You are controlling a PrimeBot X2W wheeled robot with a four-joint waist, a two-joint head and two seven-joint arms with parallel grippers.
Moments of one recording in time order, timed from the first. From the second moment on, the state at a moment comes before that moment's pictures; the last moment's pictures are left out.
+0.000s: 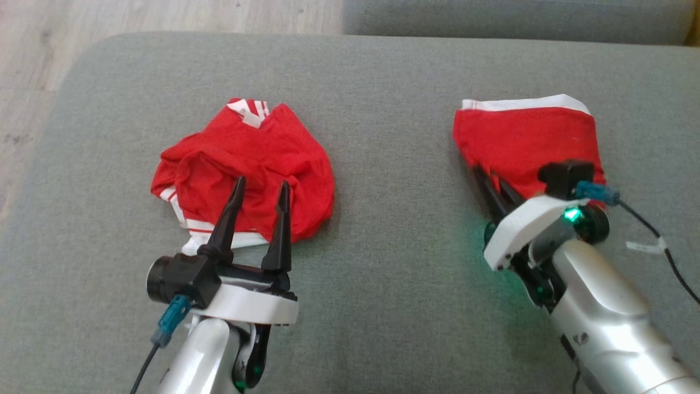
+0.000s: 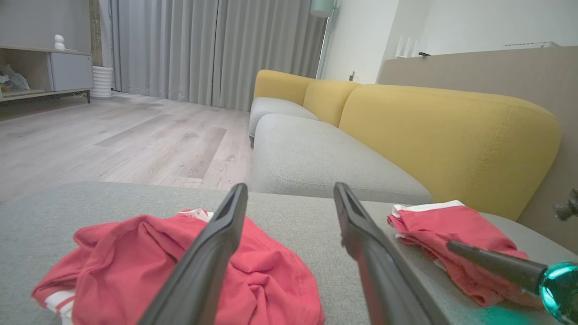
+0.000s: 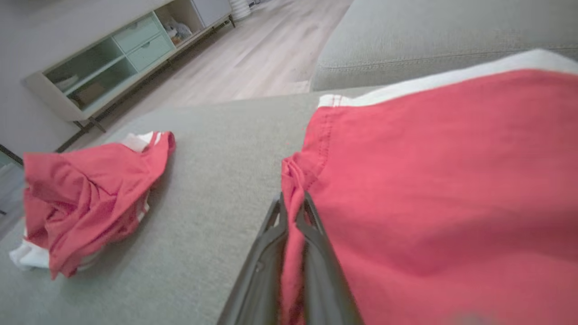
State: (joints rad) left arm -0.22 0.06 -0.35 0.22 -0.32 -0.02 -0.25; right arm -0.54 -0.19 0.50 0.74 0.60 0.13 -0.06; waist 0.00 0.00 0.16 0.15
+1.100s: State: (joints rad) left arm -0.21 0.05 -0.29 0.23 -0.32 -0.02 -0.25; right arm -0.18 -0.06 -0.10 0.28 0.10 0.13 -0.25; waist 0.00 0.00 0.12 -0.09
